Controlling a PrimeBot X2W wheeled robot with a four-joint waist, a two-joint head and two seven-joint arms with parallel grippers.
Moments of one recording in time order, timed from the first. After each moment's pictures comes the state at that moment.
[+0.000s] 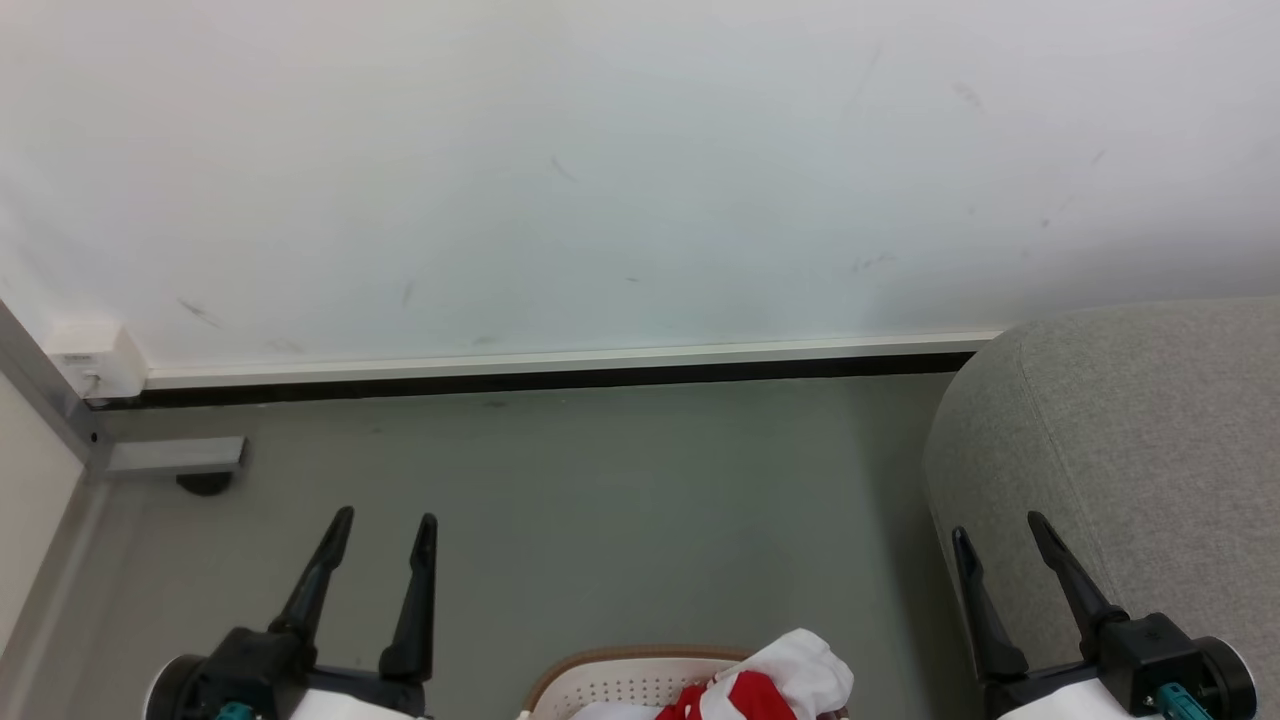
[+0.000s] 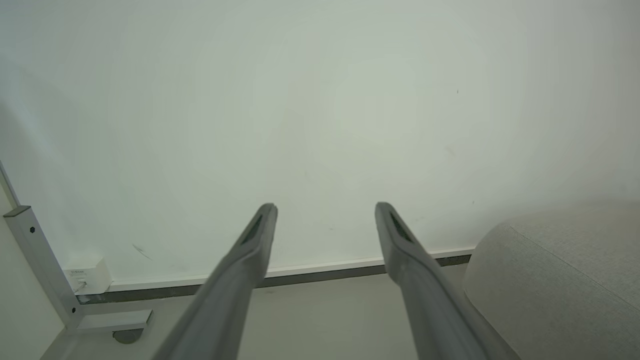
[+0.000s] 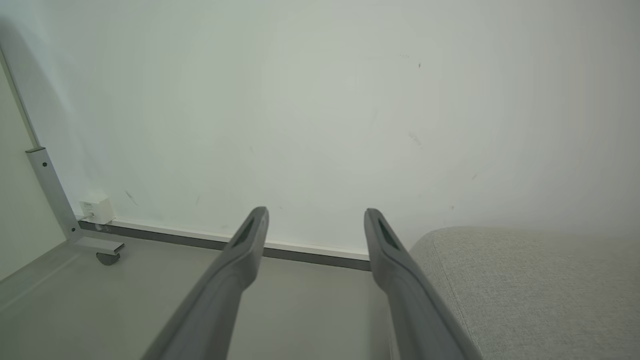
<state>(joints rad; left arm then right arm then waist) -0.03 0.07 -0.04 0.07 -0.08 -0.12 -0.26 -0.11 -0.05 0.11 0.28 0.14 0.13 -0.26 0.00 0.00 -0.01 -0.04</state>
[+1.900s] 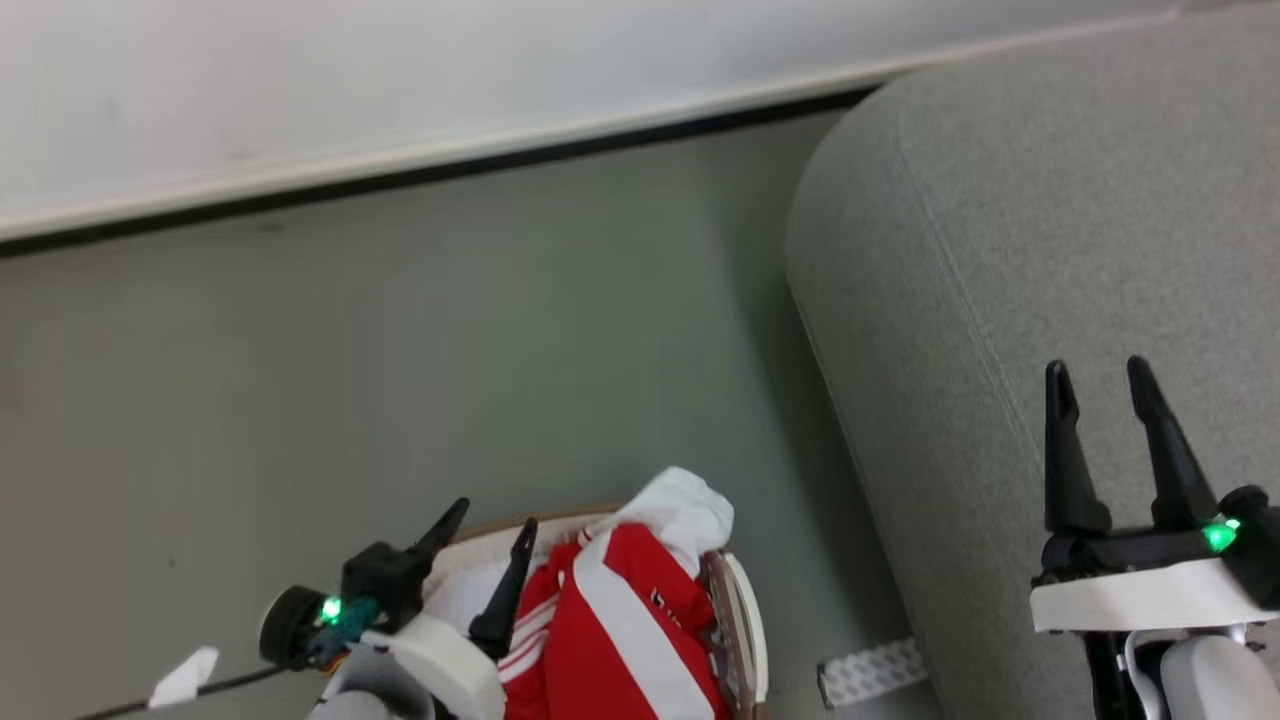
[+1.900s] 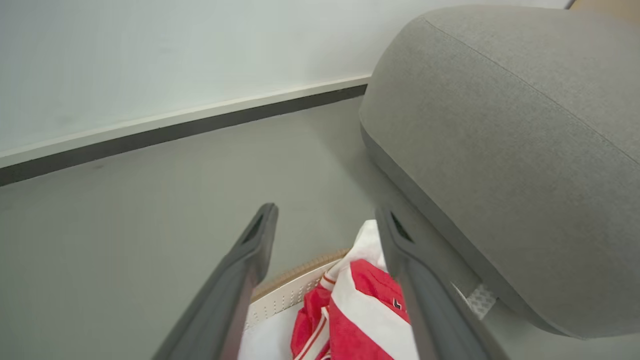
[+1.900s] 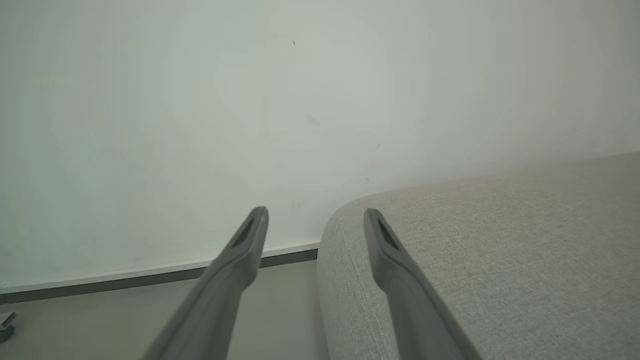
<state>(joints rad) -0.29 0.16 -0.32 0.47 -0.17 -0.13 -0.25 -0.25 -0.05 0.03 0.15 0.31 0.13 -0.26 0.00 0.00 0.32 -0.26</state>
